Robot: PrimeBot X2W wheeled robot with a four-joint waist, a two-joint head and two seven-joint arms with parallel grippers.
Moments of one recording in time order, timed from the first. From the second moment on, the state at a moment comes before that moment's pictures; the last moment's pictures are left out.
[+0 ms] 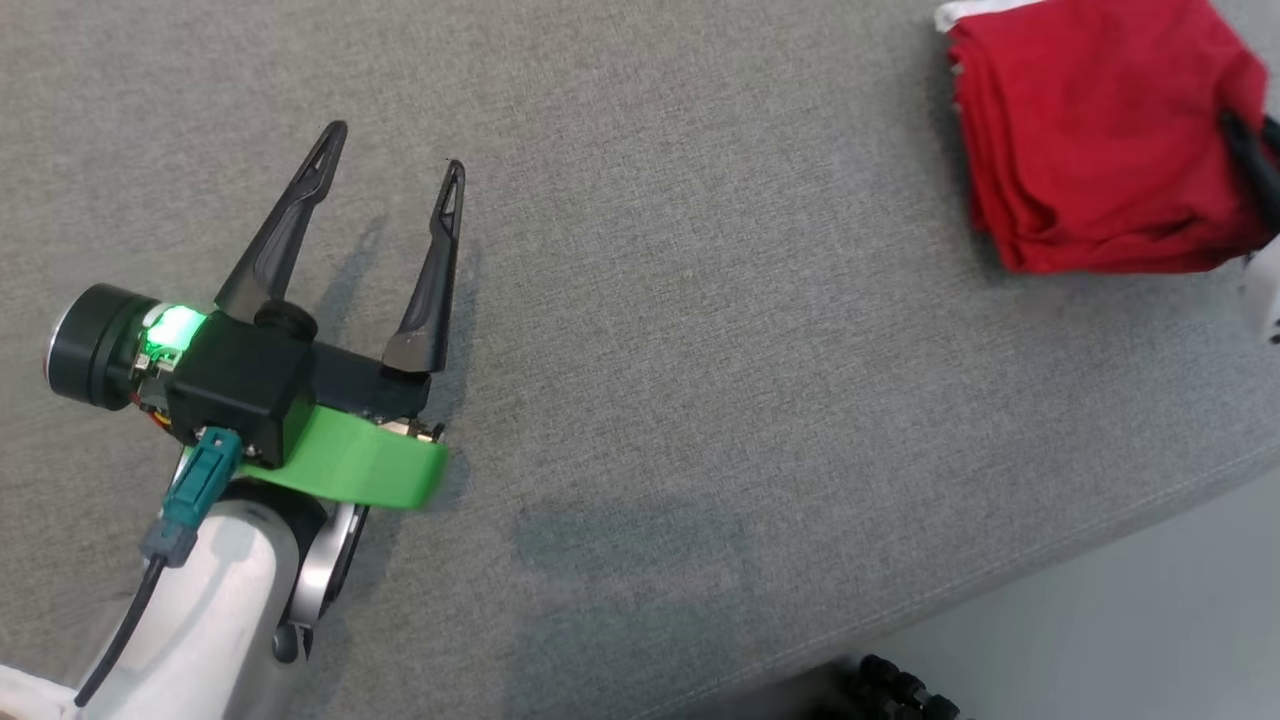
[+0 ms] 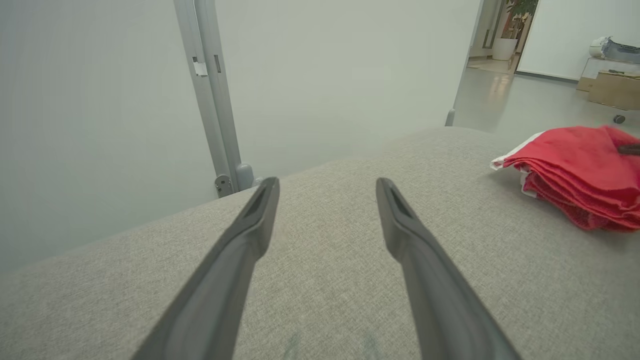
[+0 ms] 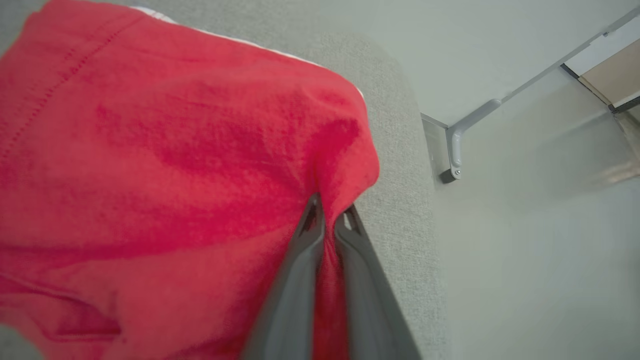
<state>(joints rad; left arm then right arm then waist) -0.43 0.38 -0.43 -0.22 -0.26 0.11 -0.02 -0.86 -0.75 0.73 0.70 0.60 0.13 -0.26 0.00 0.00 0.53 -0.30</state>
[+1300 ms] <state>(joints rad) -0.27 0.34 -0.39 -0.12 -0.36 0.18 -0.15 -0.43 -0.33 -0.04 0.39 0.33 0.13 -0.26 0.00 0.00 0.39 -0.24</state>
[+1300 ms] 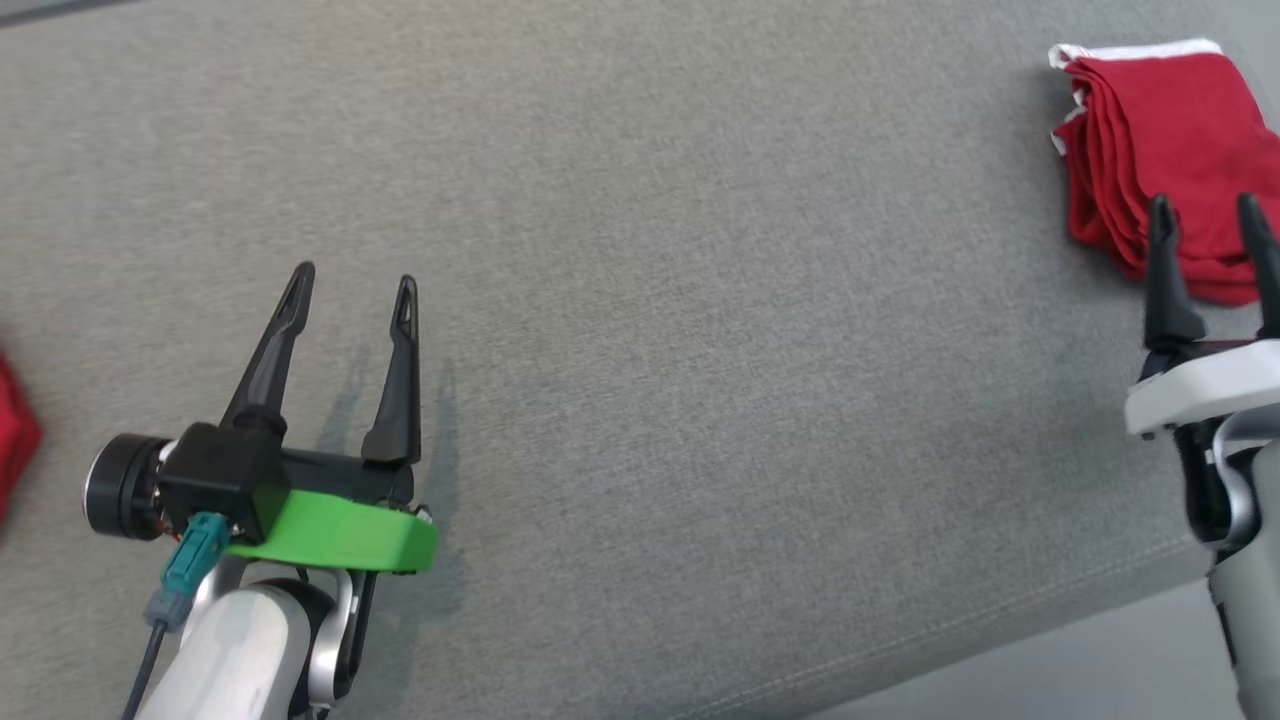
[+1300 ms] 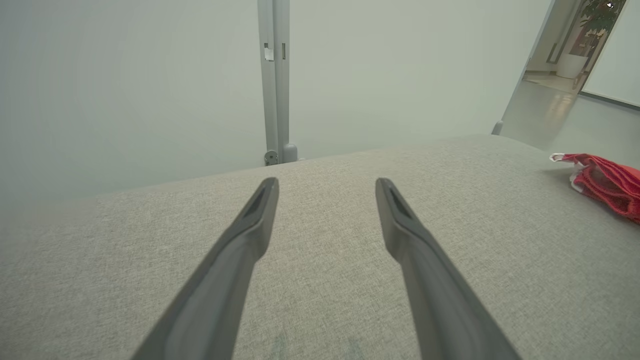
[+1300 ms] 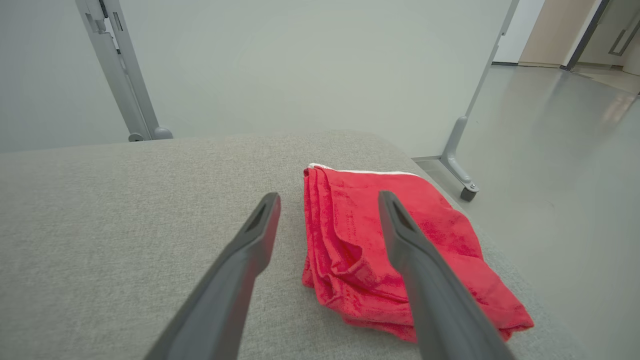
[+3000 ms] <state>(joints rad) 0.03 0.36 -0.37 -0.04 -0.46 0.24 -0.20 0.03 -0.12 -0.03 0.01 0.21 0.13 -0.11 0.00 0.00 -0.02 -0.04</state>
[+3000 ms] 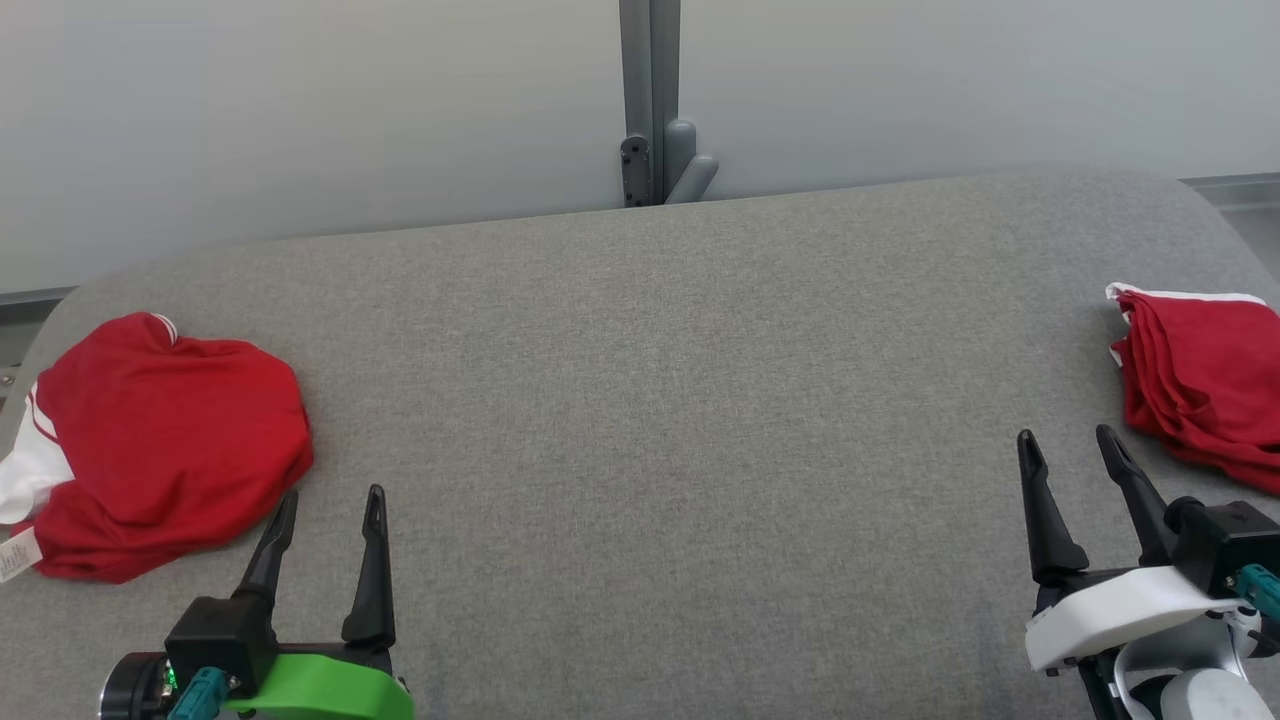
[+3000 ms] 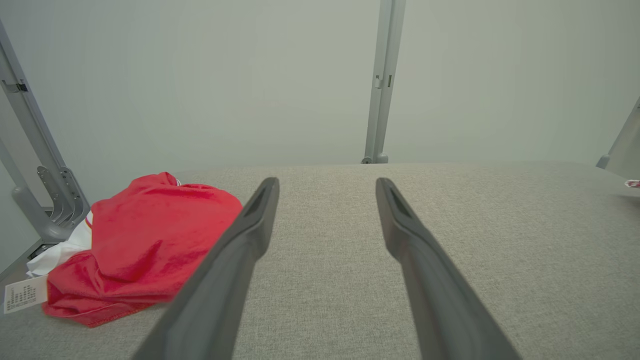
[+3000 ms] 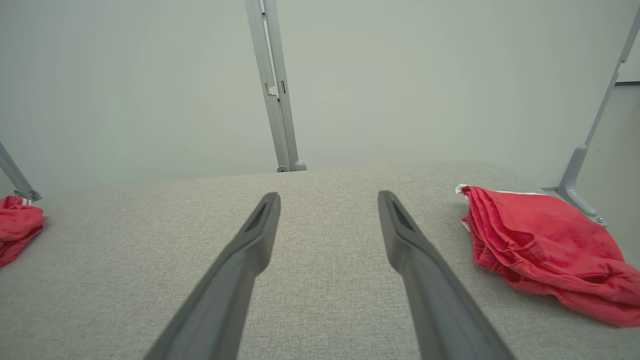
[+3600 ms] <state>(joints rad) 0.00 0.37 -0.37 -0.04 -0.48 0.23 -0.20 0.04 -0.11 -0.04 0.00 0.21 0.13 -0.11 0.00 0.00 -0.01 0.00</state>
